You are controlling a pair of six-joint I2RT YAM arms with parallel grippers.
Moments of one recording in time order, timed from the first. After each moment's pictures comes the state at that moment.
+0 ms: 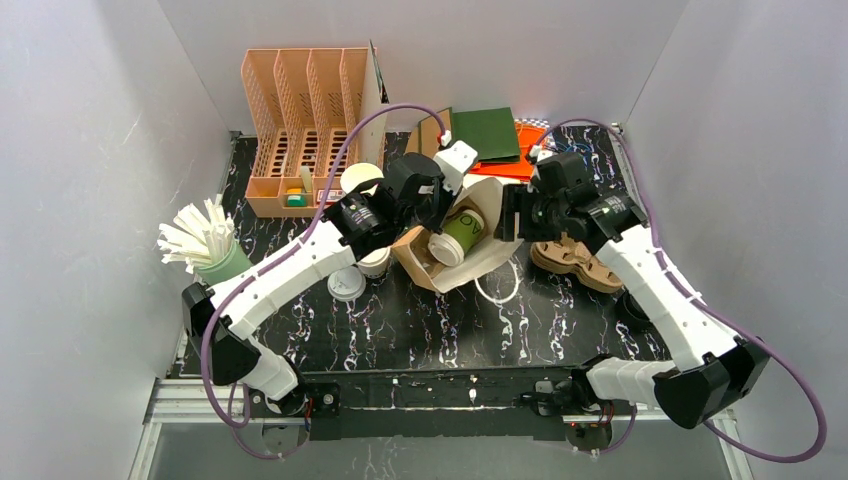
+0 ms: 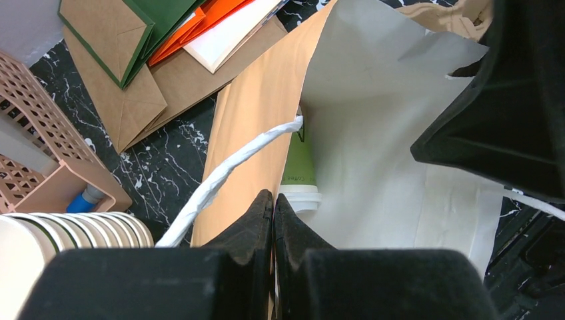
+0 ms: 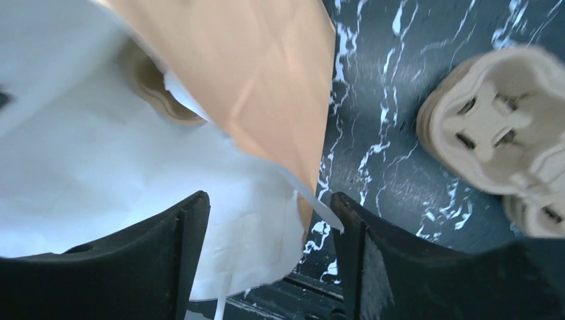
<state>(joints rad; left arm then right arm) -0.91 1.50 1.54 -0.57 -0.17 -0.01 0.51 1.22 1.30 -0.94 -0.07 0.40</state>
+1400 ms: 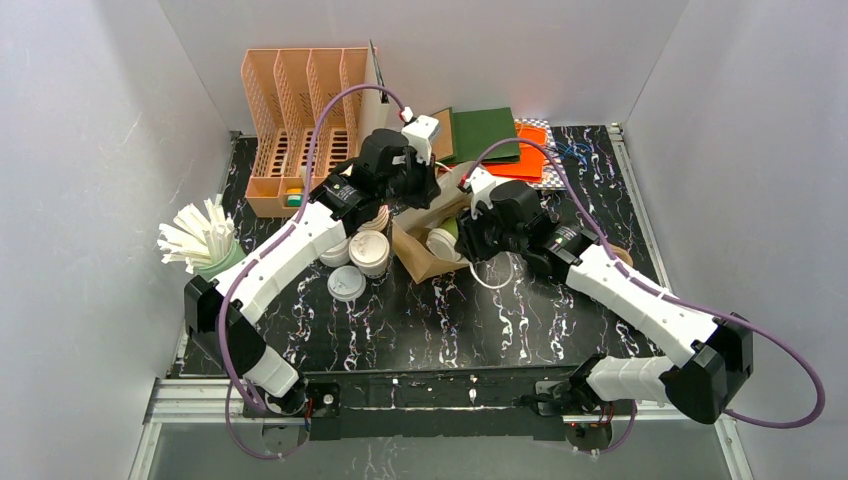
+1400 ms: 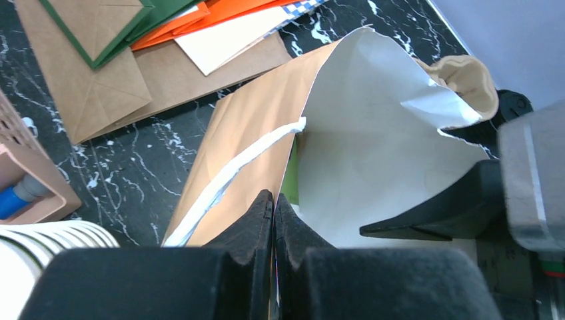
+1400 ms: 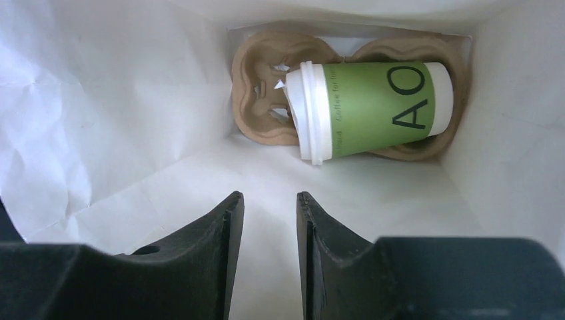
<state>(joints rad) -0.69 1.53 1.51 -0.47 0.07 -0.20 0.77 1.23 1.11 -0.50 -0.09 0.12</state>
